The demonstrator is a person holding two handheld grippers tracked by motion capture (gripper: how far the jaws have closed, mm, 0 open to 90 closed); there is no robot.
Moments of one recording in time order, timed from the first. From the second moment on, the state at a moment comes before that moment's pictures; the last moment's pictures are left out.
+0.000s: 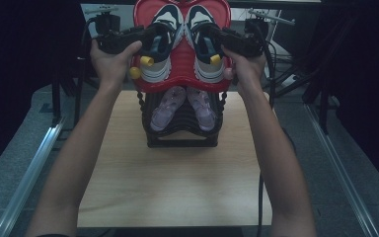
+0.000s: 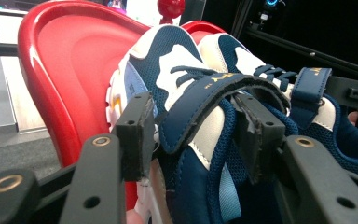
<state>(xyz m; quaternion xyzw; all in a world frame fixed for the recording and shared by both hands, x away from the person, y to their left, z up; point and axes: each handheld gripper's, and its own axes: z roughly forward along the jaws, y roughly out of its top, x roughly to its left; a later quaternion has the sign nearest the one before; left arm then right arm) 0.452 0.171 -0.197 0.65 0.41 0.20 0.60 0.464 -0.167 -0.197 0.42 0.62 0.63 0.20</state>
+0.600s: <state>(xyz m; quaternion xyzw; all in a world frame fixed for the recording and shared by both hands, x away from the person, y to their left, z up) 0.438 0.195 -0.203 0.64 0.41 0.17 0.63 0.447 -0.182 -0.198 0.39 0.61 0.67 0.19</state>
